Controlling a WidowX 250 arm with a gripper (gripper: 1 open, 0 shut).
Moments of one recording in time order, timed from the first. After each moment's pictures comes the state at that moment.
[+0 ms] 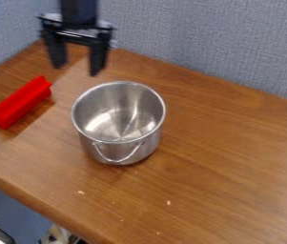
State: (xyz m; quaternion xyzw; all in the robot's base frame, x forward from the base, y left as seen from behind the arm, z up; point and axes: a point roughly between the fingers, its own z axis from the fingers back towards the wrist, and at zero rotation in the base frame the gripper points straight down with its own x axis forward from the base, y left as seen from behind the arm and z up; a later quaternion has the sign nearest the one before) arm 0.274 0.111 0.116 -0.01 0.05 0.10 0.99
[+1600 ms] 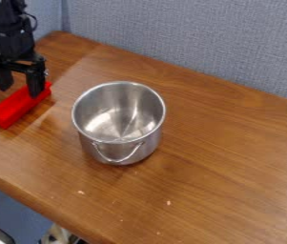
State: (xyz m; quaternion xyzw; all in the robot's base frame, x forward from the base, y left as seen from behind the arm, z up) arm 0.267 0.205 0.053 0.01 0.02 0.11 0.99
